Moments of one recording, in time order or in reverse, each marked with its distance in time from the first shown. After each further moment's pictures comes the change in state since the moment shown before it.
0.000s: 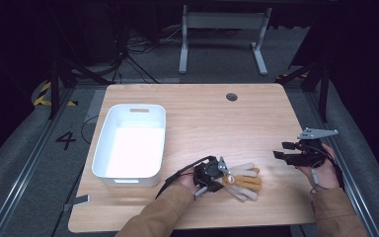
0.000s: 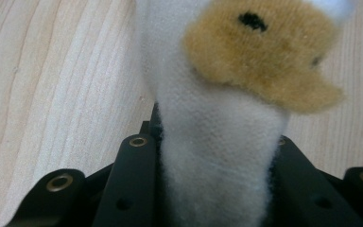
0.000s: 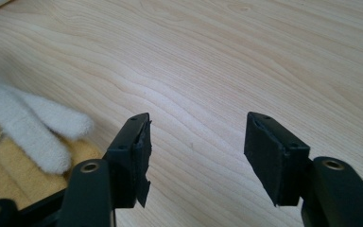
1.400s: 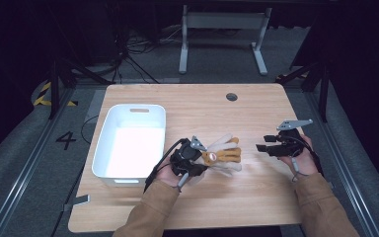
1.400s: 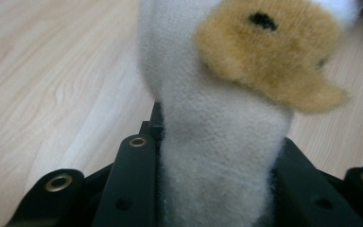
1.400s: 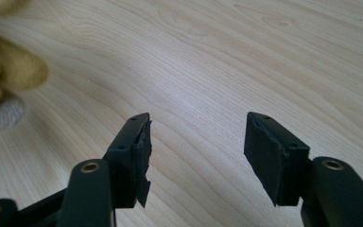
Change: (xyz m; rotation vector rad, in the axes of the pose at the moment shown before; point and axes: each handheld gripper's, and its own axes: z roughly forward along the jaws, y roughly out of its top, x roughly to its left) left arm 0.017 -0.013 -0.090 -0.163 0.124 -0.316; right arm 0.001 0.028 0.053 0.026 0.084 -0.039
